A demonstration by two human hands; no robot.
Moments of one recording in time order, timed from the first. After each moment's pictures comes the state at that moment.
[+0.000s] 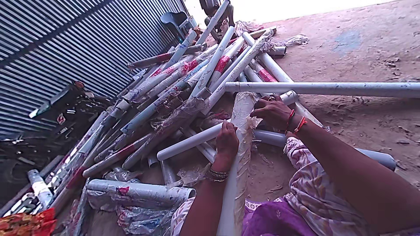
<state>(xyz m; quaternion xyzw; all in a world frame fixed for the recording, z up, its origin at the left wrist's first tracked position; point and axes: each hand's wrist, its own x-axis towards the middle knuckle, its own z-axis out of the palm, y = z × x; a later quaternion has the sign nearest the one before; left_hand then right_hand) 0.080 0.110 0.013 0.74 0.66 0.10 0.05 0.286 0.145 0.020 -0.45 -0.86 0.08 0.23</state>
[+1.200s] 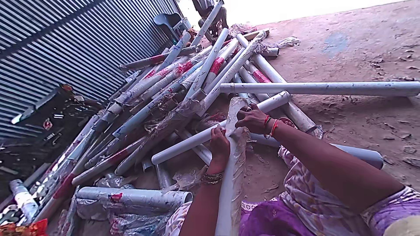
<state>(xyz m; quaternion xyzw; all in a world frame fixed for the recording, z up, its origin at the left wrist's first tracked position) 0.071 0.110 -0.006 0.69 0.69 0.22 0.08 0.255 0.169 0.000 -0.41 -0.90 0.11 0.12</state>
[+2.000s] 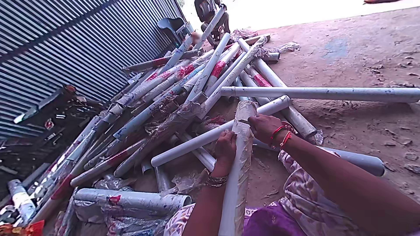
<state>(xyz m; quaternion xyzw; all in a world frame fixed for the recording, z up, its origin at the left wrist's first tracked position) 0.079 0.109 -0.007 0.73 0.64 0.18 0.14 0.253 0.122 0.054 -0.64 -0.72 0.26 0.02</state>
